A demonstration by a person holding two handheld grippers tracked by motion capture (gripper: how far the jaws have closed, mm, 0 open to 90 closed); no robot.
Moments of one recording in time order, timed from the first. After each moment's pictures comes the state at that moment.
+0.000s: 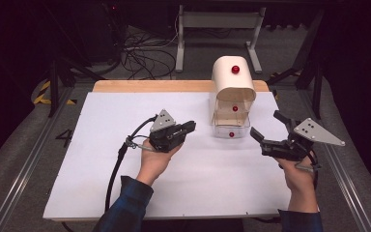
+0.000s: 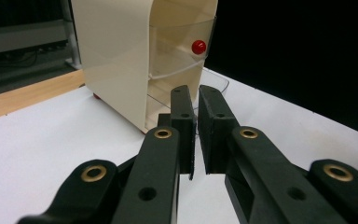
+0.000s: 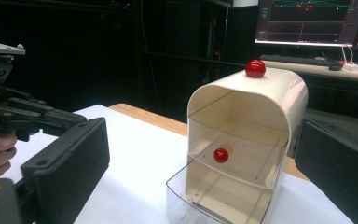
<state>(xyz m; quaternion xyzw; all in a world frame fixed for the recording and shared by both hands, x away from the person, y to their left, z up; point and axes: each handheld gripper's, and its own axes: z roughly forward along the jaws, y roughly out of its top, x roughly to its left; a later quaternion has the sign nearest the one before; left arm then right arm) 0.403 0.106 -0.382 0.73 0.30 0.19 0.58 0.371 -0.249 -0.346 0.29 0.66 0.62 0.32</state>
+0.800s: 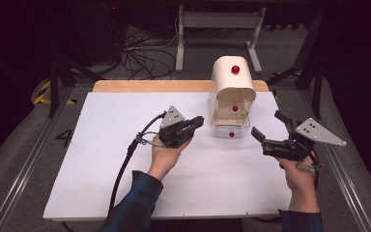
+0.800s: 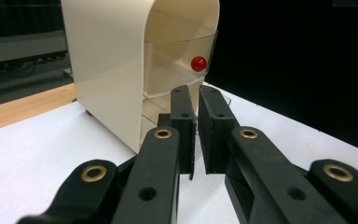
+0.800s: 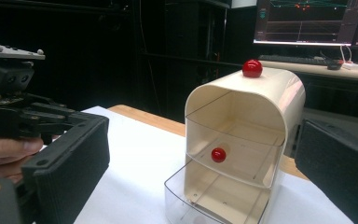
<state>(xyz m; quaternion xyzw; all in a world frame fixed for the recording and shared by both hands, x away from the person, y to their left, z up) 0.420 0.083 -0.387 0.72 0.30 0.19 0.60 0.372 -0.252 -0.347 0.29 0.65 0.62 0.32</state>
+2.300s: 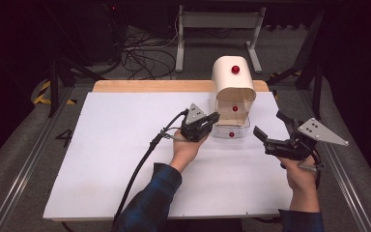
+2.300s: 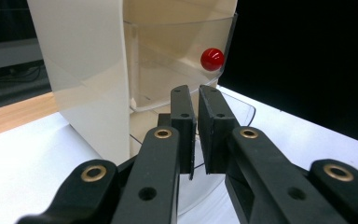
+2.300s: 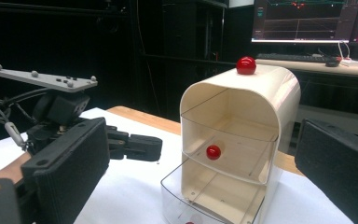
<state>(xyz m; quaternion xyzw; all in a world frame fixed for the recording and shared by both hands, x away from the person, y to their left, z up) 0.463 0.029 -0.415 0.72 0.30 0.21 0.59 0.375 -0.258 -0.349 0.30 0.65 0.62 0.32</state>
